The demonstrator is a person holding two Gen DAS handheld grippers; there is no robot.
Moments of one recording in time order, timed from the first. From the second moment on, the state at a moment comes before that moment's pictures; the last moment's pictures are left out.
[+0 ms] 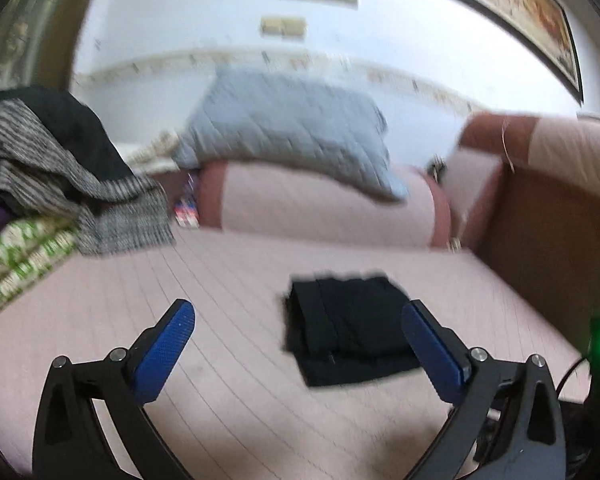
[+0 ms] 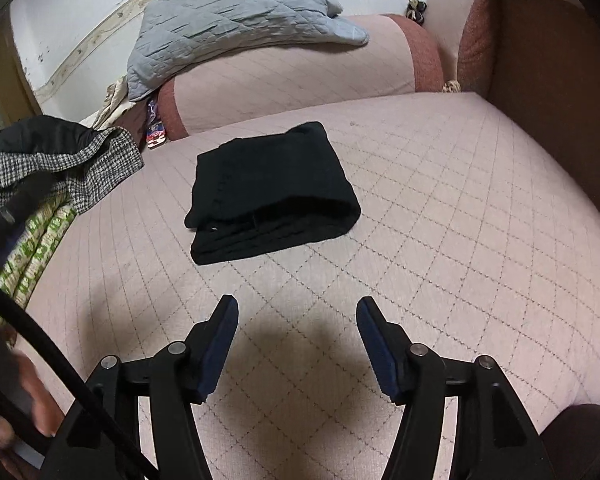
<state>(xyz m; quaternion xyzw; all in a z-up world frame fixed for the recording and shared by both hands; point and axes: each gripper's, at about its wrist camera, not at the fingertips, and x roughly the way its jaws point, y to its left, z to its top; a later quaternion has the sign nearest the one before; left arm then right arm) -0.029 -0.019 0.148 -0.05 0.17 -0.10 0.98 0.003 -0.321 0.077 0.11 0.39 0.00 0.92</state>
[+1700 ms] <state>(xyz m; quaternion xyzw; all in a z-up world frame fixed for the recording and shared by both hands) 0.036 -0.021 0.069 -0.08 0.40 -0.15 0.90 0.041 -0.273 0.040 0.05 0.42 0.01 0.90</state>
